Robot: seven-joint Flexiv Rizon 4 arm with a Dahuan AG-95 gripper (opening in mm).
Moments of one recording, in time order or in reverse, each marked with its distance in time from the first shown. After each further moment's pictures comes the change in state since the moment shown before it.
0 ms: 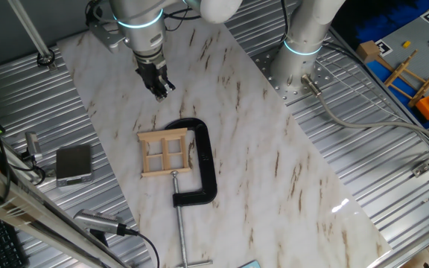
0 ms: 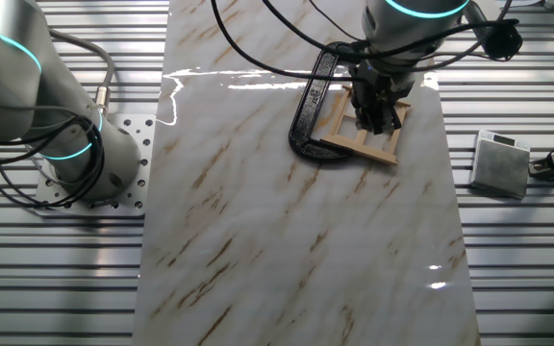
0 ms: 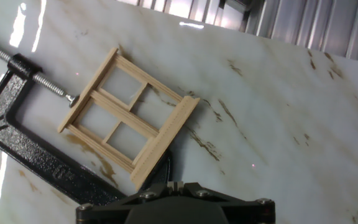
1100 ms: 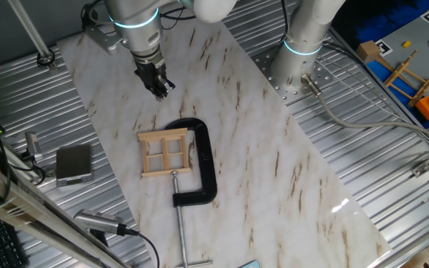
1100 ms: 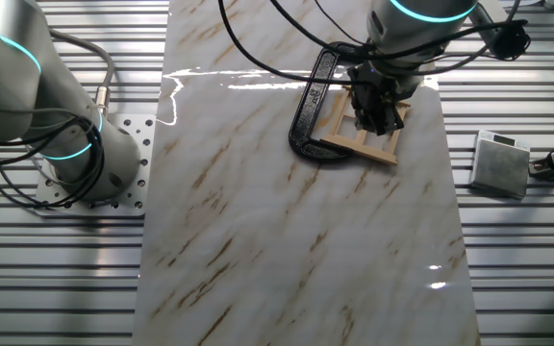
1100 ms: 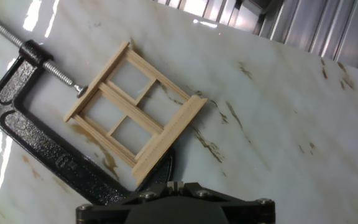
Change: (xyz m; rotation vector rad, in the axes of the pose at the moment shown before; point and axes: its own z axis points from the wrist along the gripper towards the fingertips) arm 0.000 0.000 0.000 -0.018 0.019 -0.051
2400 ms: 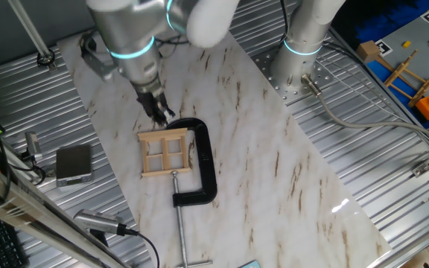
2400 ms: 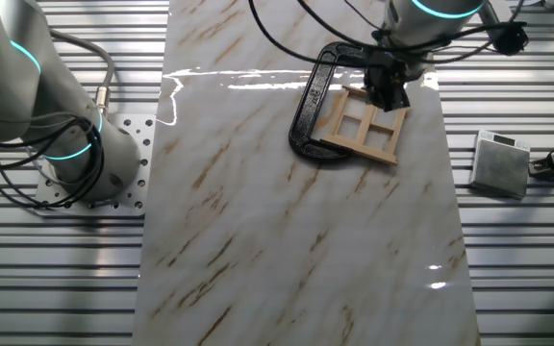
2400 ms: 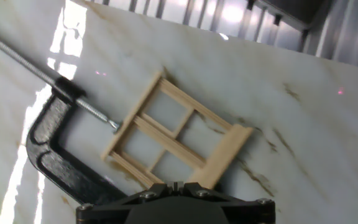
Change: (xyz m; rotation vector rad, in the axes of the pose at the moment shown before) arm -0.060 0.062 0.045 -0.091 -0.007 0.085
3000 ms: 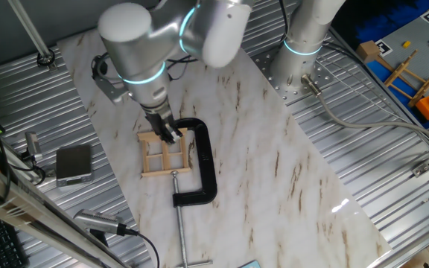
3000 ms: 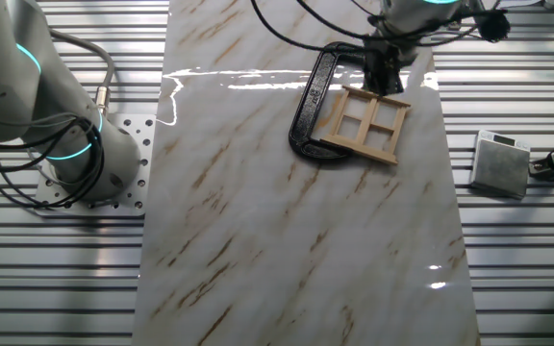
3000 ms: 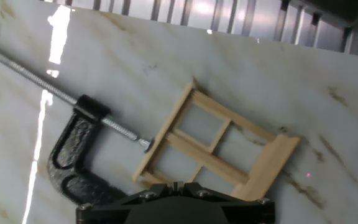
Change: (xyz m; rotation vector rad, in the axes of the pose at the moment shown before) arm -0.002 0.038 0.019 0.010 0.006 0.052
